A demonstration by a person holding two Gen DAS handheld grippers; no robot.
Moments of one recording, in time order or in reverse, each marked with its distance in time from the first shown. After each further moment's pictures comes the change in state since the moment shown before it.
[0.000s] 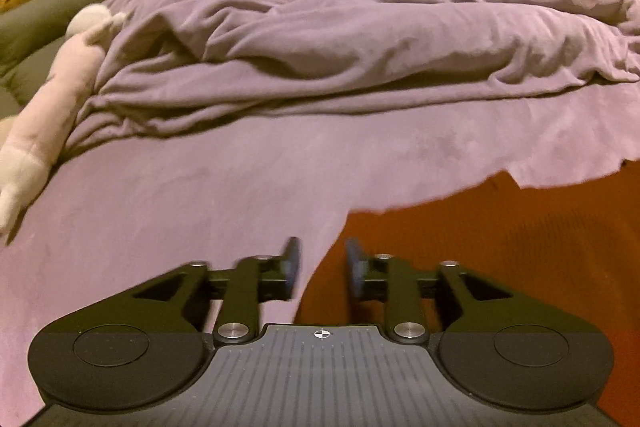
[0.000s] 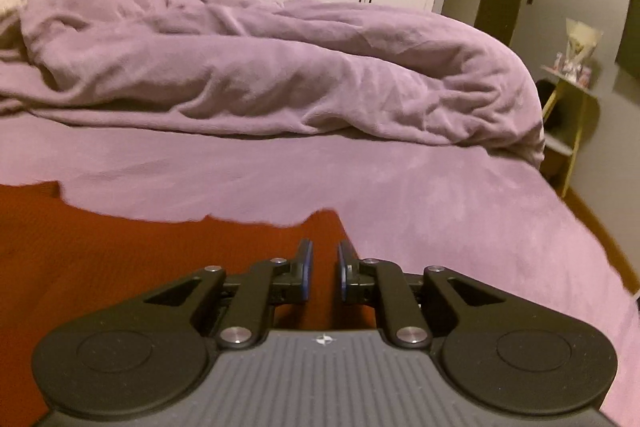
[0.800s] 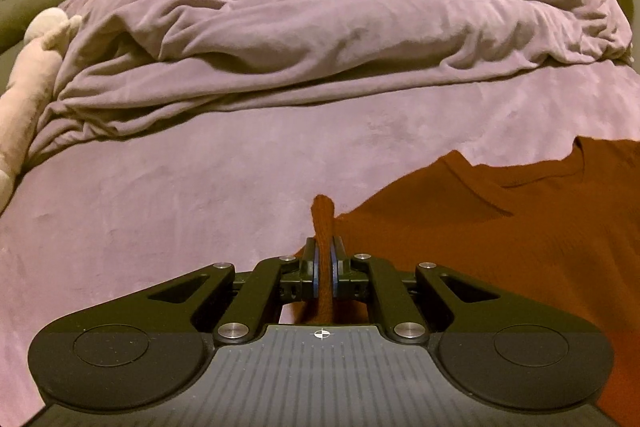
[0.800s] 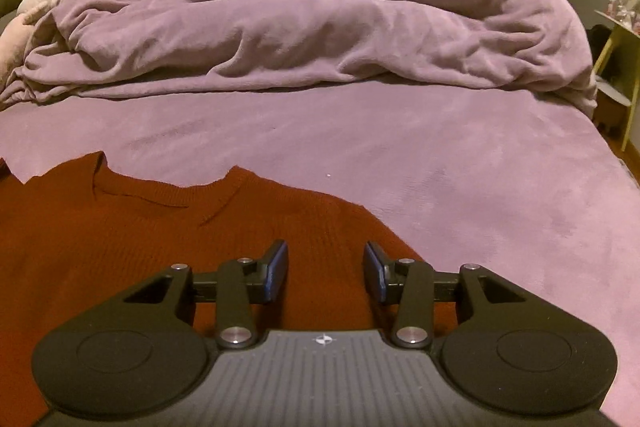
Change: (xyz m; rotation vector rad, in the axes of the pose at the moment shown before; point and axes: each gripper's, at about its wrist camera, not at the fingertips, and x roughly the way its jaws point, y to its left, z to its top) left arm 0.000 -0.009 0.004 0.067 0.018 -0.124; right arm 0.031 -0.023 0.004 -0.001 0.186 0.176
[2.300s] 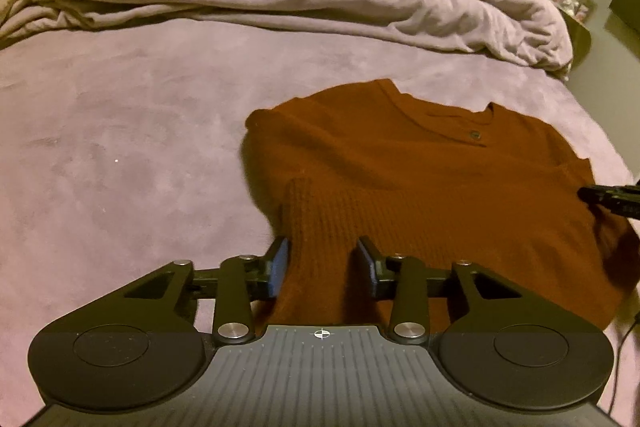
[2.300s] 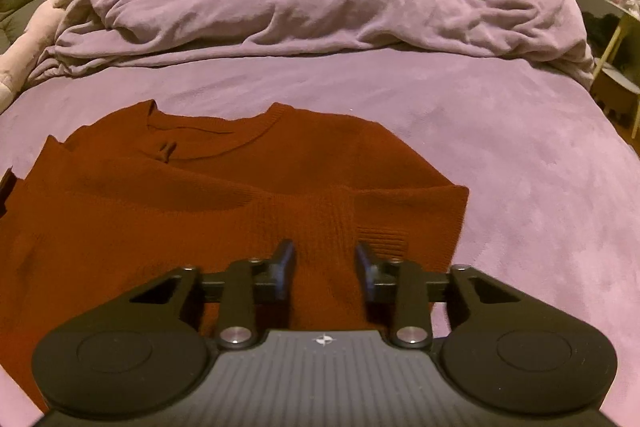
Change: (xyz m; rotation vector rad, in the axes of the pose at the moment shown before) left arm -0.061 0.028 -0.075 -0.168 0.119 -0.264; right arm -0.065 0.003 -0.057 -0.013 0.021 0.053
